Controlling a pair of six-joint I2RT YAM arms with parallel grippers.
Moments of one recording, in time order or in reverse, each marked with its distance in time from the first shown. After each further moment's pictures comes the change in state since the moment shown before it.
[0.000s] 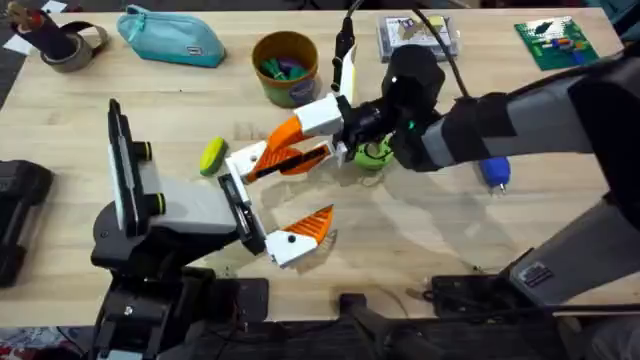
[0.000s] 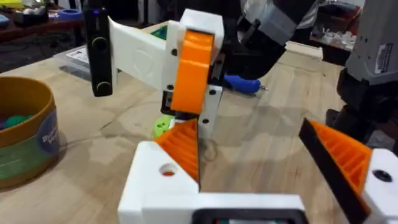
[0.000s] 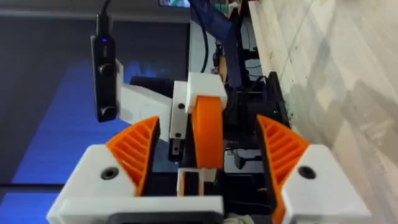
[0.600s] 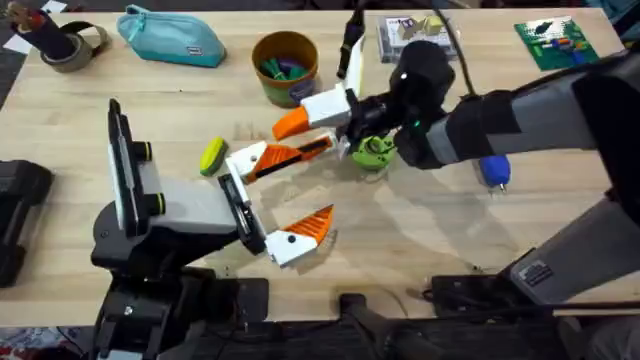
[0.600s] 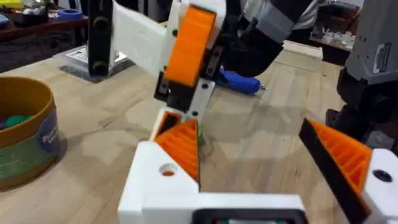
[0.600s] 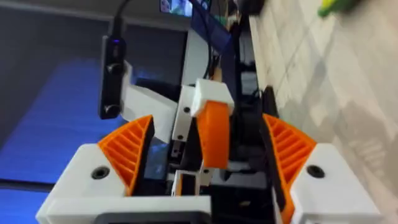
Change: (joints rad) left arm 0.000 0.000 0.000 0.000 0.000 0.000; right arm -0.031 0.000 -0.003 0.078 0.022 -0.006
